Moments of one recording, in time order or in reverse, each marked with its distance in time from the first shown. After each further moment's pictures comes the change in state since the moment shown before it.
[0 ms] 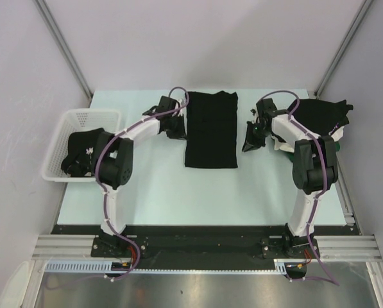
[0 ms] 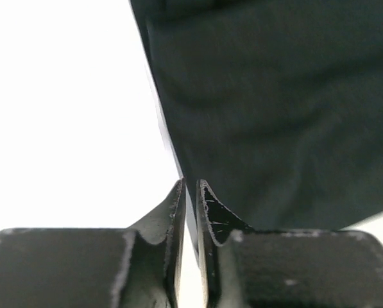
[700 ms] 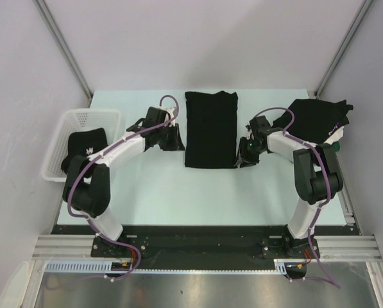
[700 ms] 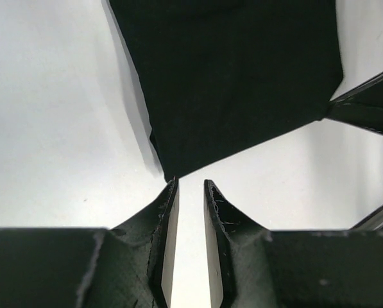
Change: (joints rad) left arm -0.031 -0.430 -0.392 0.035 0.069 -0.058; right arm 0.083 -0.127 -0.319 0.190 -0.021 0.121
